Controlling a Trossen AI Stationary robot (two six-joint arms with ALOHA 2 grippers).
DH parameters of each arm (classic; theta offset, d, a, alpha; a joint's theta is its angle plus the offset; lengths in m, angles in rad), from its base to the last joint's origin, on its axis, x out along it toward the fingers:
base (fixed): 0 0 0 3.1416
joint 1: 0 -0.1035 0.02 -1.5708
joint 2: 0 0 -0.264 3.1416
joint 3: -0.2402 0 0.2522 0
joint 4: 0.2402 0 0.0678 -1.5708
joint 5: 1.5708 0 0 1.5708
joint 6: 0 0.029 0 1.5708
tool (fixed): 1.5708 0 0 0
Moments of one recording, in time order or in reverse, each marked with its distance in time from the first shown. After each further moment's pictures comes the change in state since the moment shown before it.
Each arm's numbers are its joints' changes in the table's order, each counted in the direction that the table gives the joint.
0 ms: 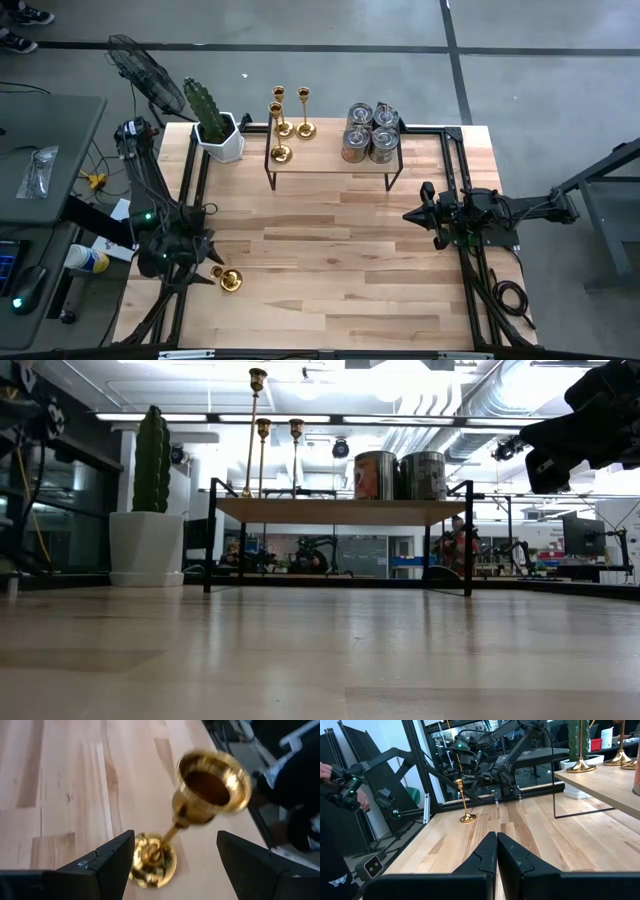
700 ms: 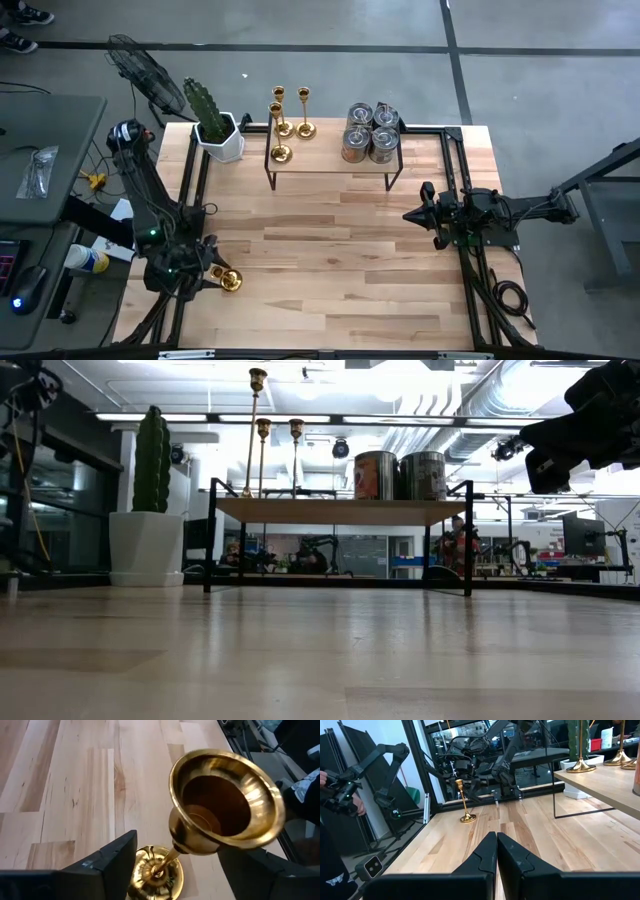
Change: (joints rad) left arm 0.008 -0.221 0.000 -0.156 -0.111 -0.055; right arm 0.000 0.000 0.000 0.000 0.000 0.000
